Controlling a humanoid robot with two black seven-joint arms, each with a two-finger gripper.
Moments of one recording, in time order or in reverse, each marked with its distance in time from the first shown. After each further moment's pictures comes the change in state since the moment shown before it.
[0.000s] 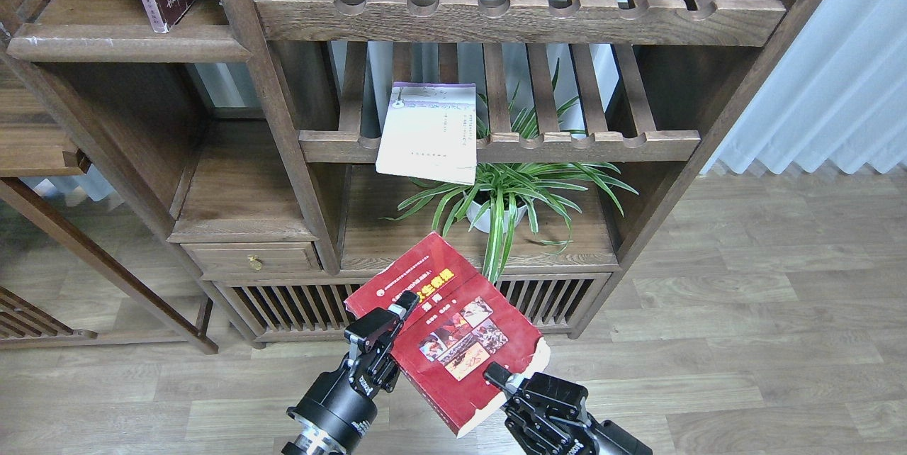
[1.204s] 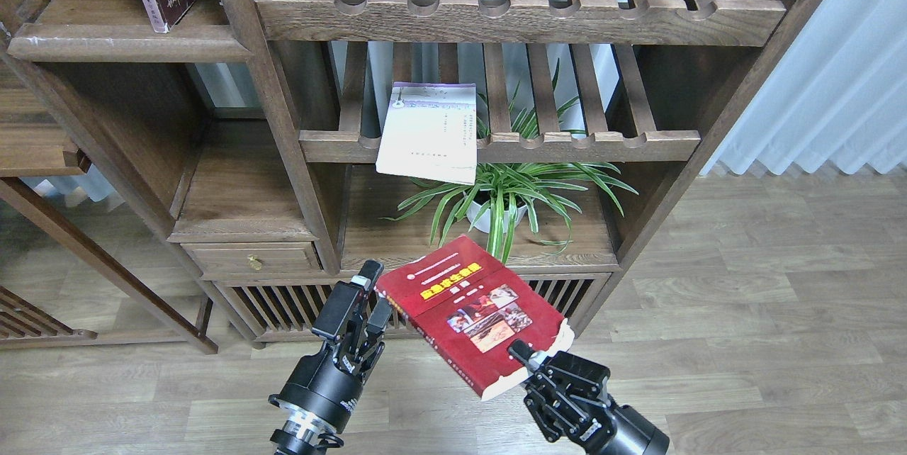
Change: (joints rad) left arm 0.004 0.000 0.008 -0.045 0.020 0.102 -0.148; right arm -0.019 0.005 0.025 0.009 0.075 0.000 -0.009
